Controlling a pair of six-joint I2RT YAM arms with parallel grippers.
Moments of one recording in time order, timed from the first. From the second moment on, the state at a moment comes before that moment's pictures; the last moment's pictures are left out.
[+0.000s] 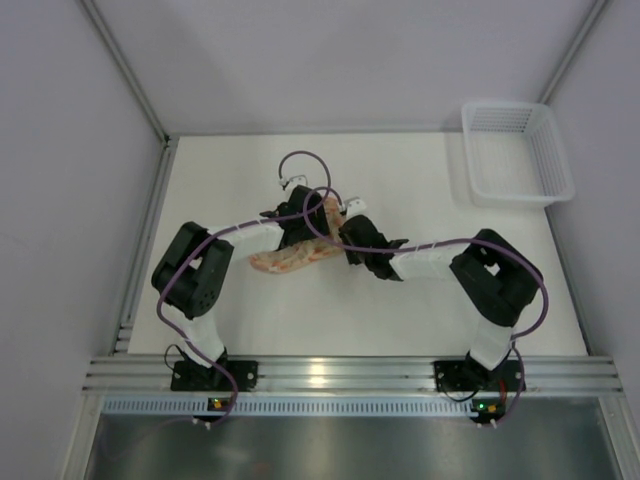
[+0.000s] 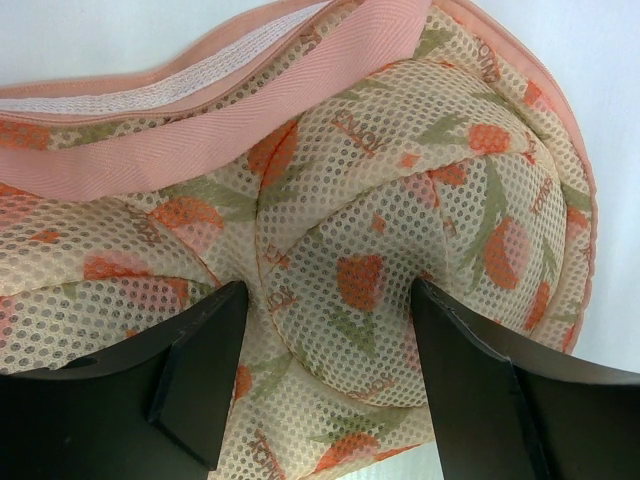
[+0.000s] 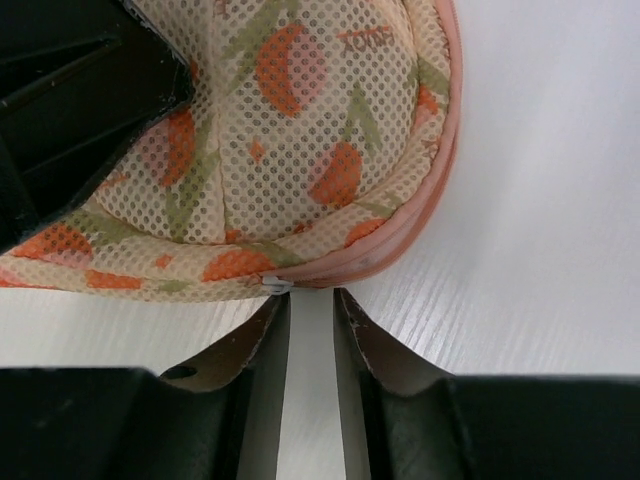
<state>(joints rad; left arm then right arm) -0.58 1.82 1.06 -0.08 -0.24 -0.66 0.82 1.78 0.90 0.15 0.32 0.27</state>
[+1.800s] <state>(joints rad) -0.57 1.81 1.04 -0.04 -0.24 -0.62 0.79 1.80 0.76 0.49 0.17 0.21</state>
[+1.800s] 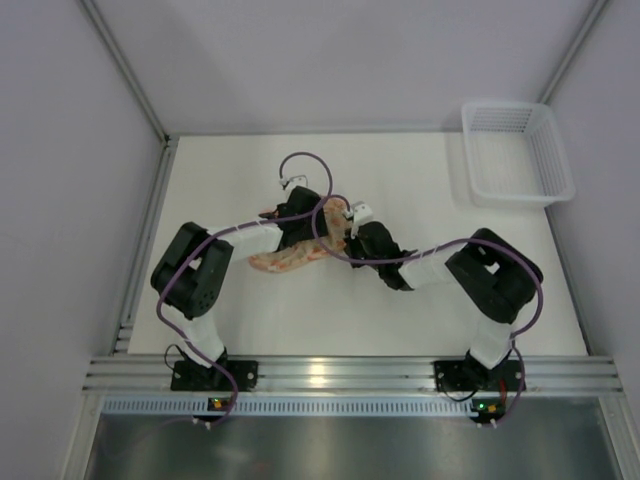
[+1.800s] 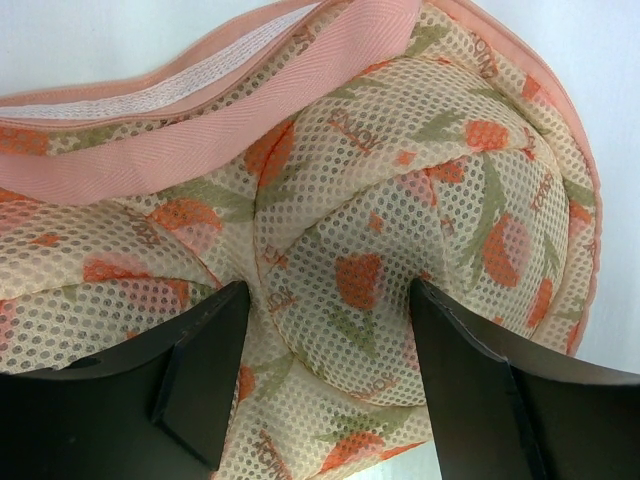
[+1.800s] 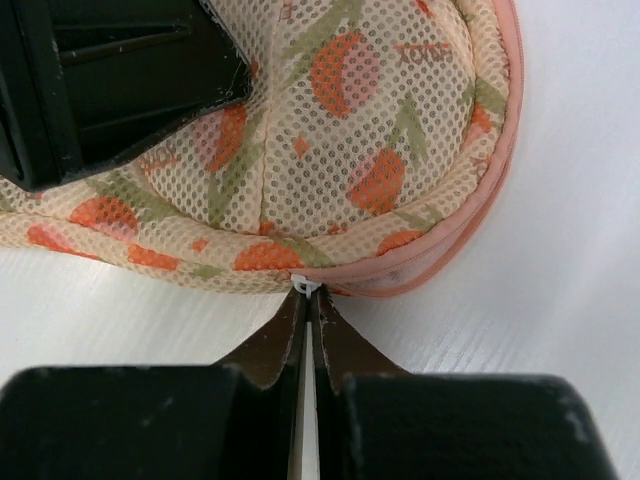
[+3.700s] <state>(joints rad) -0.44 1.88 1.26 -0.19 0.34 -0.01 0.84 1.62 0.60 0.38 0.21 0.50</state>
